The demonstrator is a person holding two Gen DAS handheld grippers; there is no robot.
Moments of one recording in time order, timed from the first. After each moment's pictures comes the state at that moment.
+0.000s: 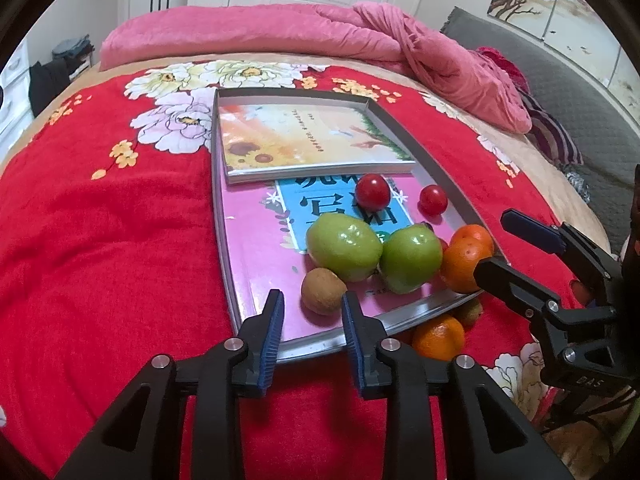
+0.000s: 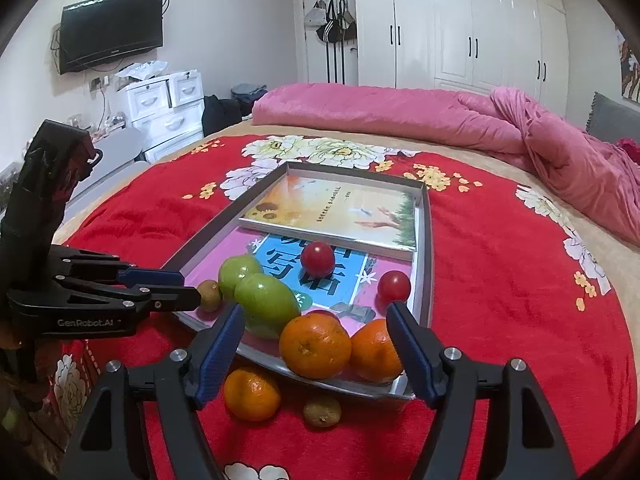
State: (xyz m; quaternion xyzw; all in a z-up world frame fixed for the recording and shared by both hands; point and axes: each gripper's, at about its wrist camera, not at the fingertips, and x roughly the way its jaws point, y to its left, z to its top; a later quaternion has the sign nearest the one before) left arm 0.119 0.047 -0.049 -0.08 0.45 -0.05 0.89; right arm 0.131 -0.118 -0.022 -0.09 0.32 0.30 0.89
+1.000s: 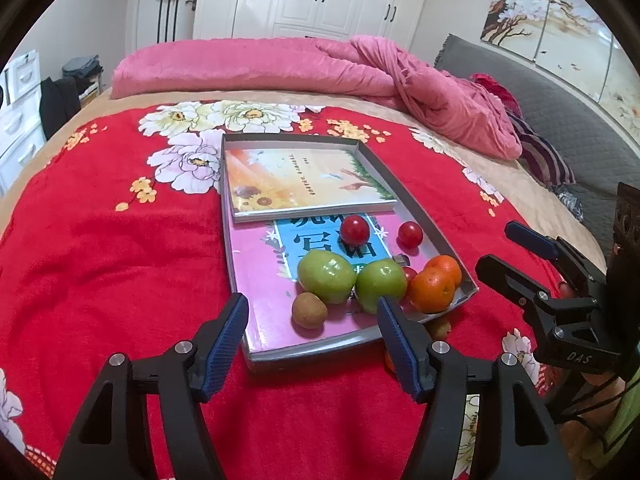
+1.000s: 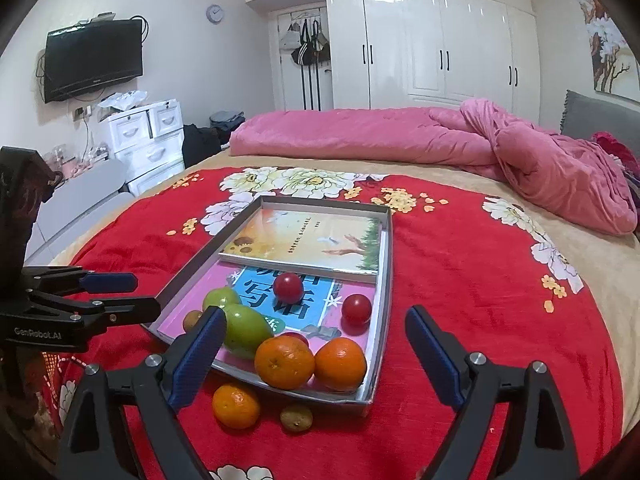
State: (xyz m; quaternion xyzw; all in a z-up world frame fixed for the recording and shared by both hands) left arm 0.092 0.047 -0.010 -0.09 0.40 -0.04 0.91; right arm 0.126 -0.143 0.003 -0.05 0.29 0.27 0.92
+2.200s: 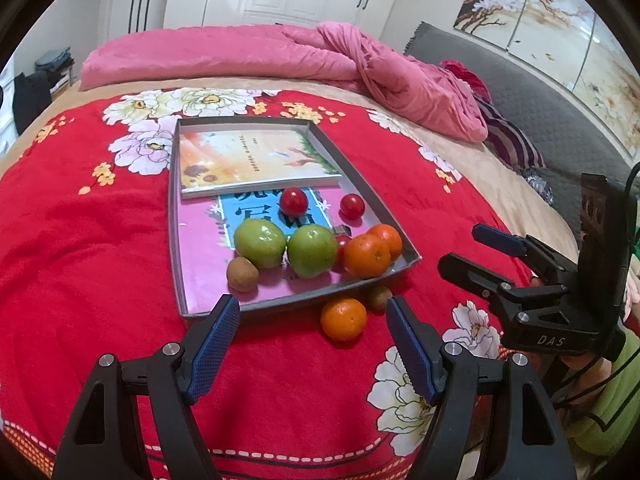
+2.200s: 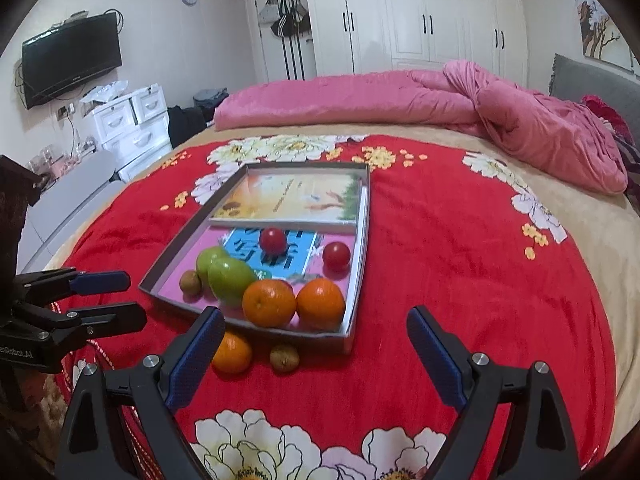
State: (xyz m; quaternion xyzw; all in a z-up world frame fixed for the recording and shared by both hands) left arm 0.072 0.014 -0.006 -0.10 0.42 -0.10 0.90; right arm 0.111 -0.170 -0.002 -0.04 0.36 0.24 0.90
